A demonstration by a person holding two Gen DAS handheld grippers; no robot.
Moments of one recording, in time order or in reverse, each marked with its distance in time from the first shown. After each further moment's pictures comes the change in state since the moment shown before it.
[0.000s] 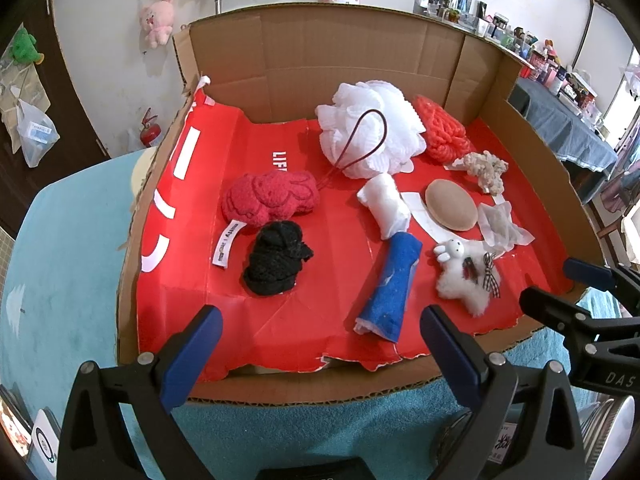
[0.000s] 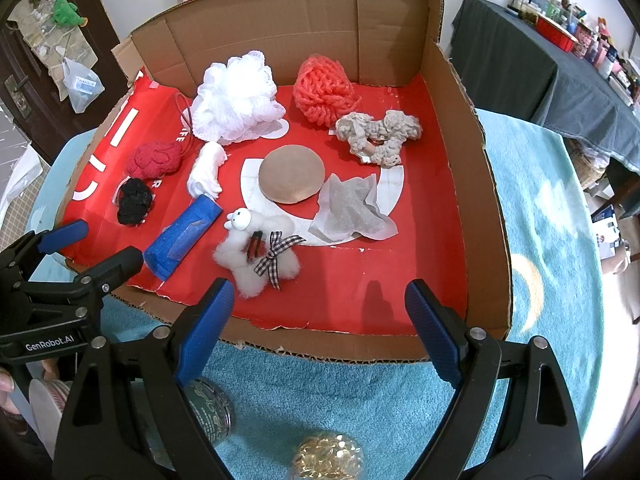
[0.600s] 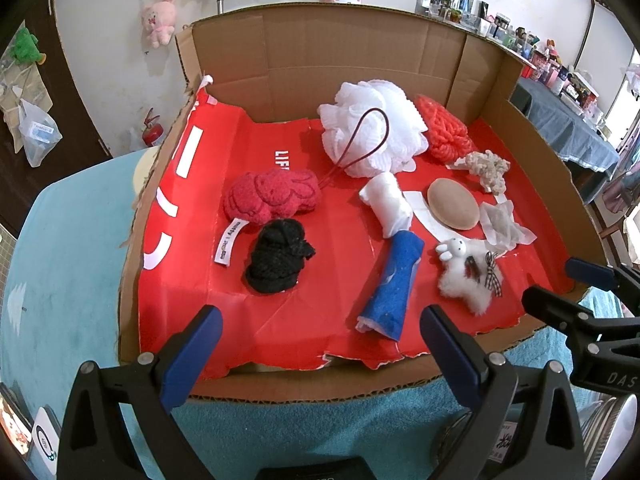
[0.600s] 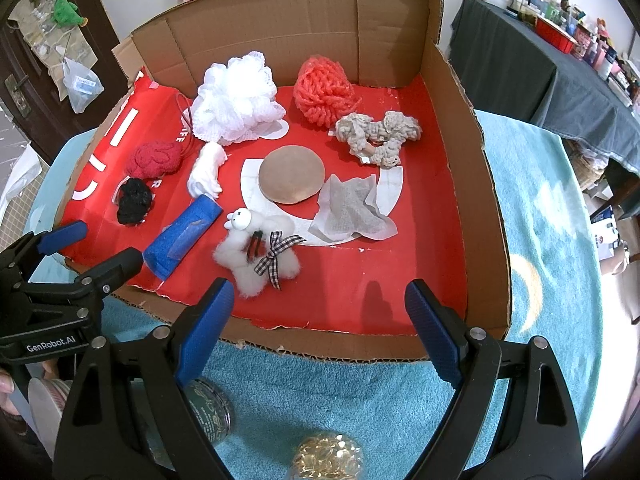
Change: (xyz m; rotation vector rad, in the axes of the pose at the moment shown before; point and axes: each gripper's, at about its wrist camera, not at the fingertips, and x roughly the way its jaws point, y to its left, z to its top) left arm 0.000 0.000 -0.001 0.001 -0.002 0.007; right arm 0.000 0.001 -0.001 -0.003 -0.002 -0.002
